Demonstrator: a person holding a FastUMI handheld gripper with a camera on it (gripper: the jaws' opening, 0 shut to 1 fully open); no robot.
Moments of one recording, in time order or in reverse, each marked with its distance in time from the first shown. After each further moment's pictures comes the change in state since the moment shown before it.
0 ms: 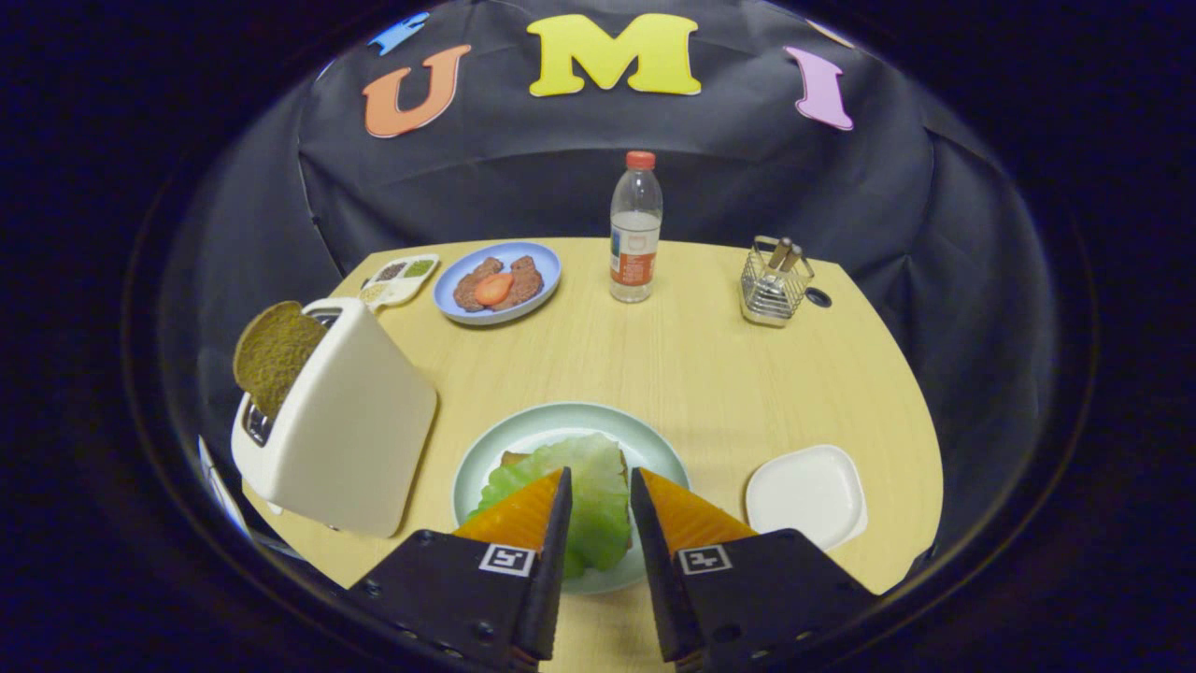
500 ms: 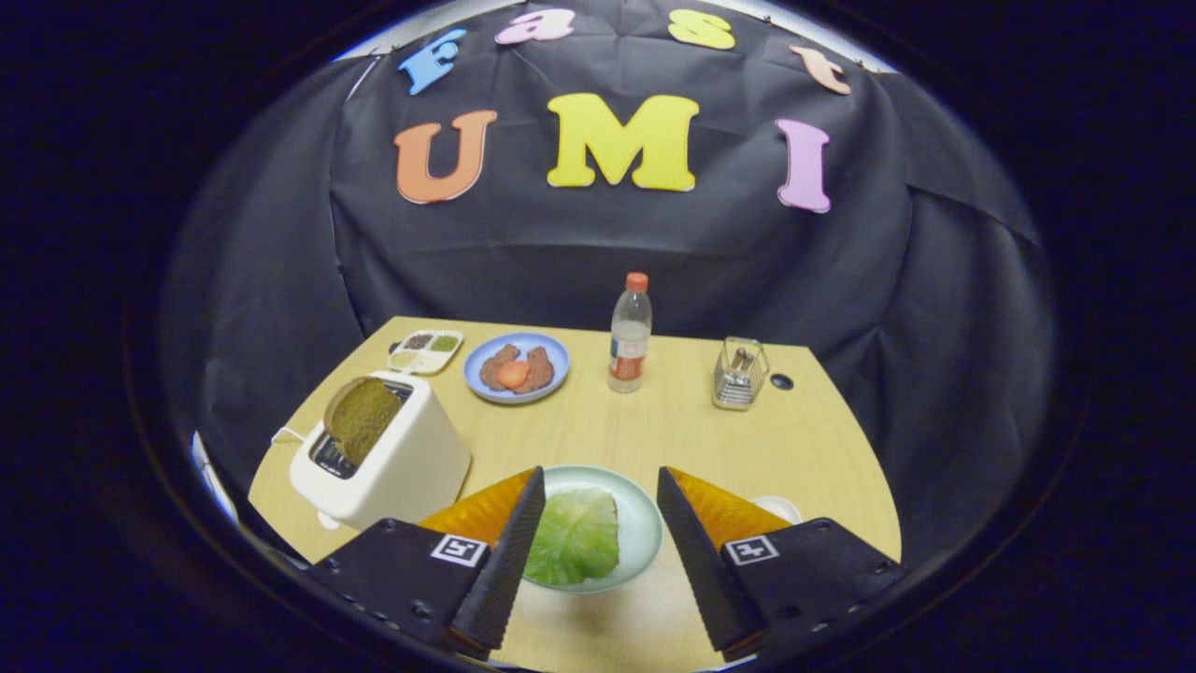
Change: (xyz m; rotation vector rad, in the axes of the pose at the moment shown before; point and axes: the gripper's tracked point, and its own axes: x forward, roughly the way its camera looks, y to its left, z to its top) arm -0.101 0.007 0.058 -0.042 -0.274 -0.019
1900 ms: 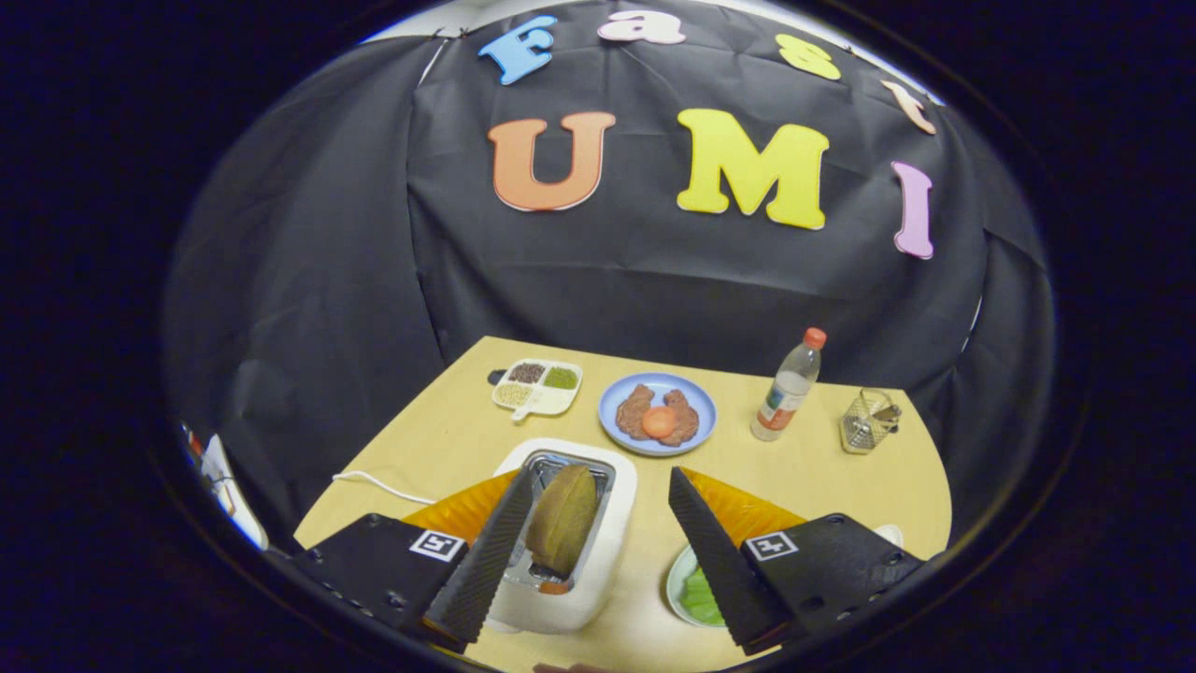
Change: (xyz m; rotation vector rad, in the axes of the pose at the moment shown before) arm 0.048 0.218 0.036 -0.062 0.015 0.153
